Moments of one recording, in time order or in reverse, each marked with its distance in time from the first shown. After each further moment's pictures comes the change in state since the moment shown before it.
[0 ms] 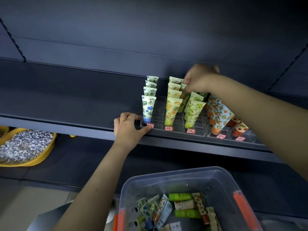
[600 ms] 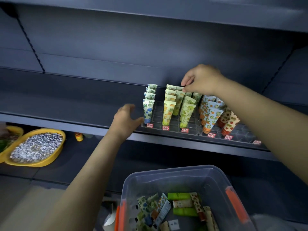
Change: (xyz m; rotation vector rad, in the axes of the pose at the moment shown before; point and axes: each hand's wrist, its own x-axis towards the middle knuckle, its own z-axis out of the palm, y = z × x) left_hand -0.020 0.027 -0.055 -0.118 -0.007 0.044; right_hand -0.071 0.007 -0.048 0.297 0.142 -0.119
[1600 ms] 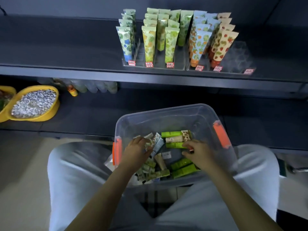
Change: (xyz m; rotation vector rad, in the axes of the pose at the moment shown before) left_hand -0.213 -0.111 0.145 0.362 -0.388 0.098; right_hand -0.302 0.104 0.256 0.351 -0.356 0.316
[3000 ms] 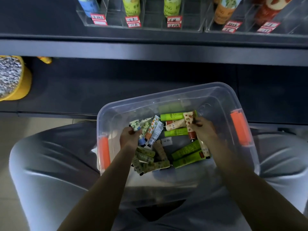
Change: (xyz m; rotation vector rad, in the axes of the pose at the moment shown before) left_hand 0.077 -0.047 0.084 -0.614 0.012 -0.953; right_hand 0.108 0.055 0.044 0.475 -0.054 0.587
